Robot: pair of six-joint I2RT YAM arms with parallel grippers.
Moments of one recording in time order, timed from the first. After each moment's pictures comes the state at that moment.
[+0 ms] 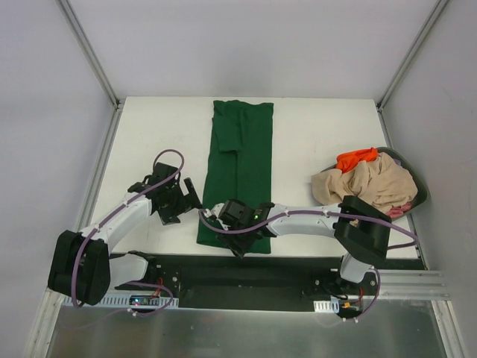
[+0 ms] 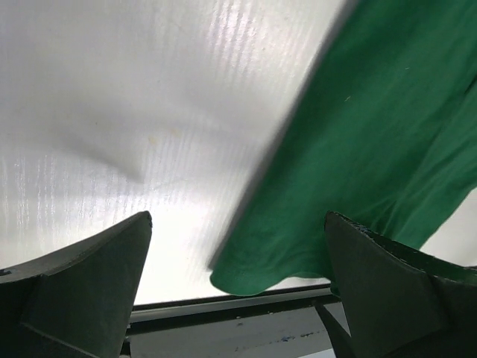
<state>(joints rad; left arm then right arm) -0.30 1.20 0.64 -0.60 0.16 -0.77 1.23 1.70 1.03 -0.48 -0.08 0.22</state>
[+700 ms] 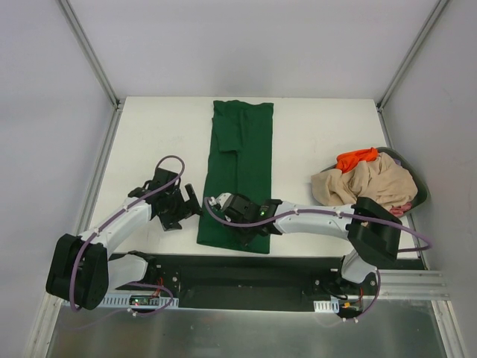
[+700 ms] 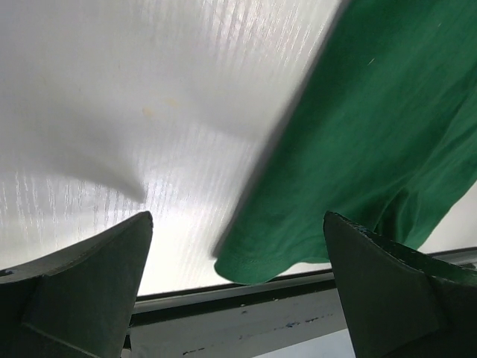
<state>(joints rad) -0.31 1.16 0.59 -0.59 0.20 -0.79 1.21 1.64 1.03 -0.51 0.03 0.30</state>
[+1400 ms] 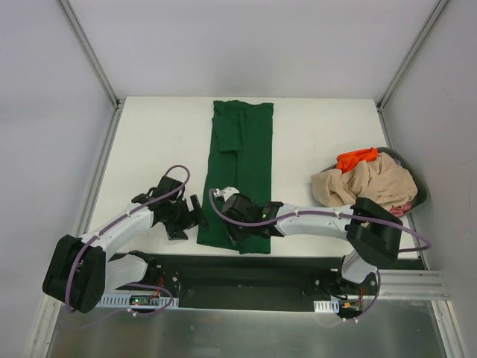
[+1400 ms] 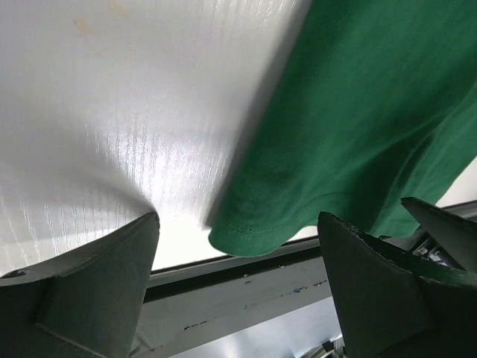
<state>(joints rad) -0.38 1.13 0.51 -0.59 0.30 -0.81 1.21 1.65 0.99 -0.34 0.11 0.49</state>
